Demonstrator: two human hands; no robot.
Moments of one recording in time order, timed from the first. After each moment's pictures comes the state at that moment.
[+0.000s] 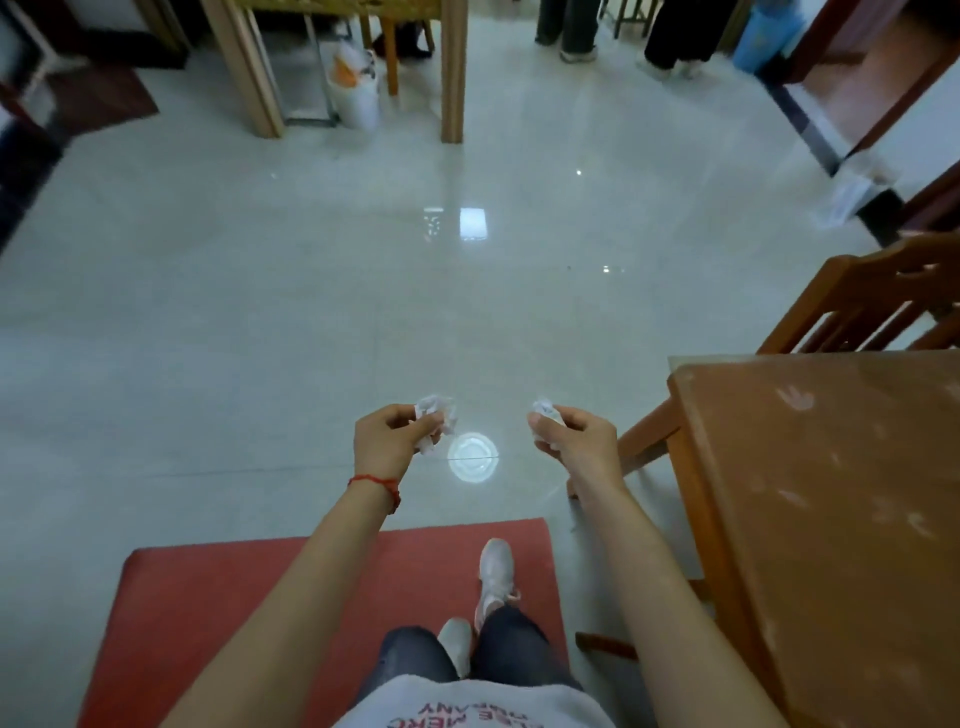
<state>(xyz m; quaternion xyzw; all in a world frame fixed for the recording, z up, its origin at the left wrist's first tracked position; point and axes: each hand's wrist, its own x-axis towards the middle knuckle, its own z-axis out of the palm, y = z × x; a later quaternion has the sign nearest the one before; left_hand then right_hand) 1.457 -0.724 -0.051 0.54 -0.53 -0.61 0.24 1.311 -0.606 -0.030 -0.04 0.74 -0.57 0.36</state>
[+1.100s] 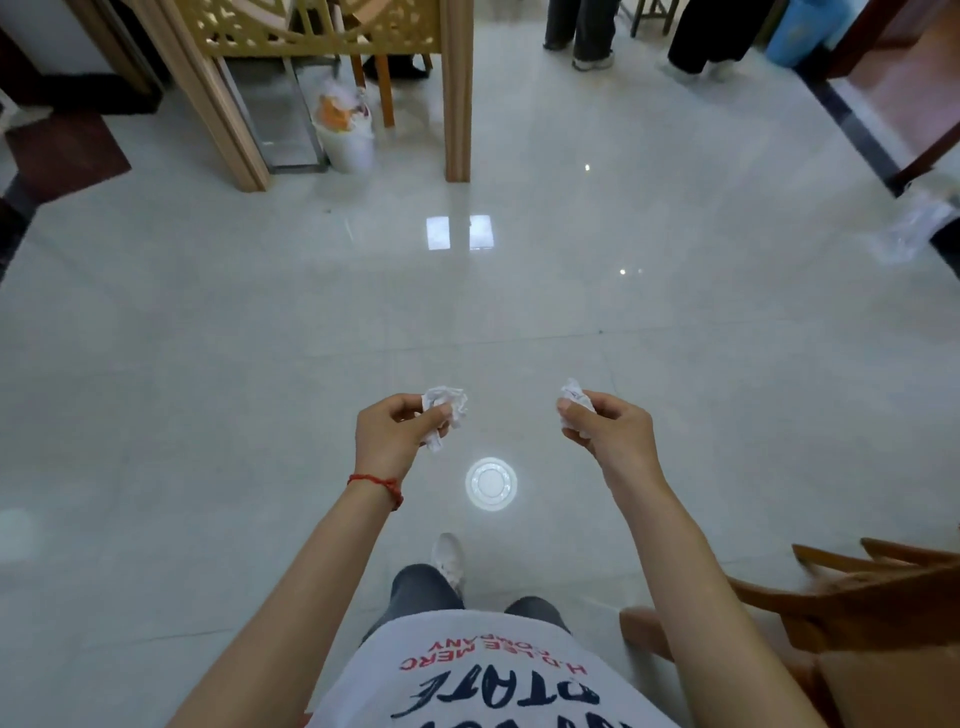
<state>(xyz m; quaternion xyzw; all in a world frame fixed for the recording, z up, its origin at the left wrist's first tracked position) 1.240 -1.084 -0.043 0.52 -0.56 -0.60 0.23 1.085 -0.950 -0.022 -0.03 0.72 -0.59 0.35</state>
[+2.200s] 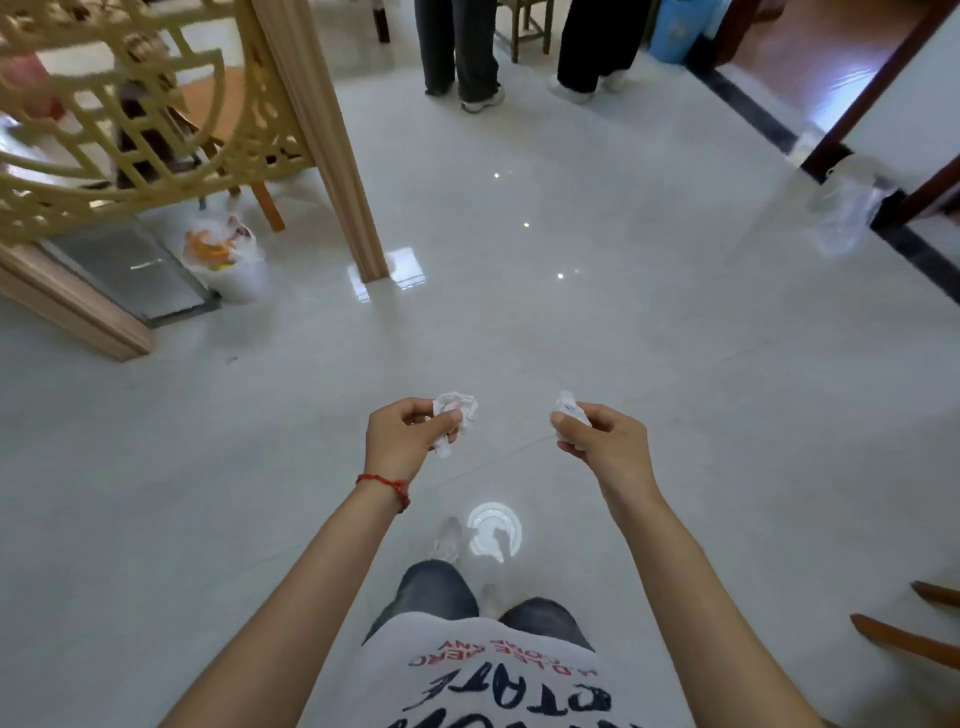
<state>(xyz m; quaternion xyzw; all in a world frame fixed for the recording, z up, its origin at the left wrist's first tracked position) 0.887 -1.410 -0.031 0.44 -0.64 -0.62 0.13 0.787 -1.242 -0.025 0.05 0.72 -0.63 0.28</state>
